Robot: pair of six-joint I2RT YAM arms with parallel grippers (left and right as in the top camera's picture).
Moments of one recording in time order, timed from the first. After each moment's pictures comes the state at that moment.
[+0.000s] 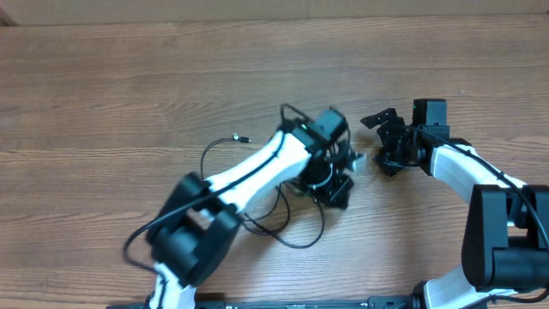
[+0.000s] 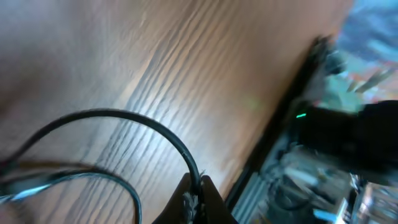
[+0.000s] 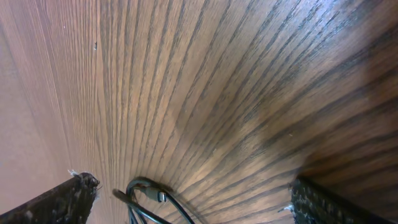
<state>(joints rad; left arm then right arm) -0.75 1.97 1.53 -0.94 0.69 -0.06 -0.02 1.75 0.88 -0.20 -0.39 1.10</state>
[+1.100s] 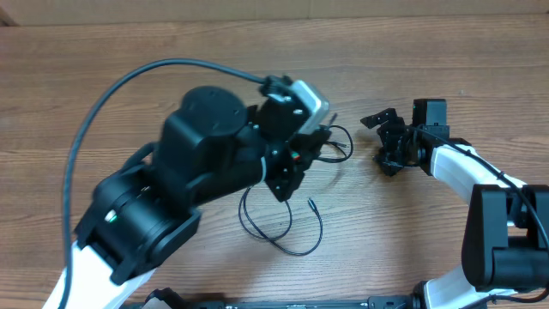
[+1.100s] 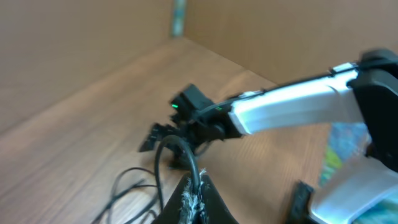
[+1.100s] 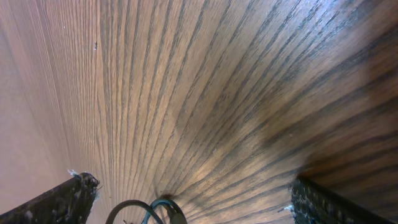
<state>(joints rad) -0.73 1.24 1.71 -0.87 0.30 -0.07 -0.02 1.75 0.88 -0.20 -0.39 1.10</state>
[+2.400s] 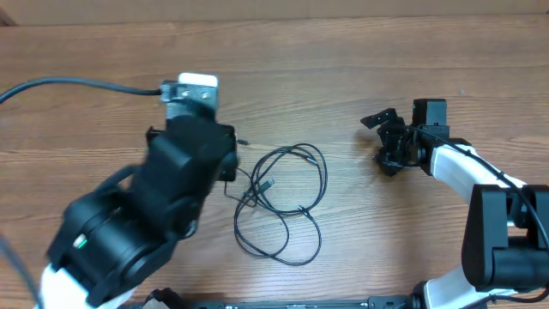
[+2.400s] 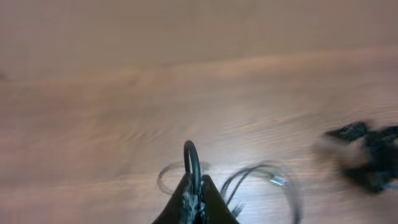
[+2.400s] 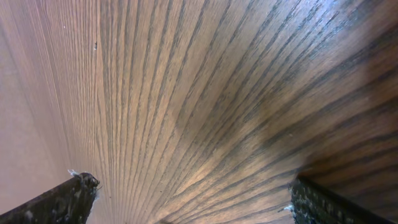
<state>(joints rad) -0.73 1.21 1.72 -1.23 -0.54 -0.42 -0.02 1.75 0.88 -0.20 -0.39 1.10</state>
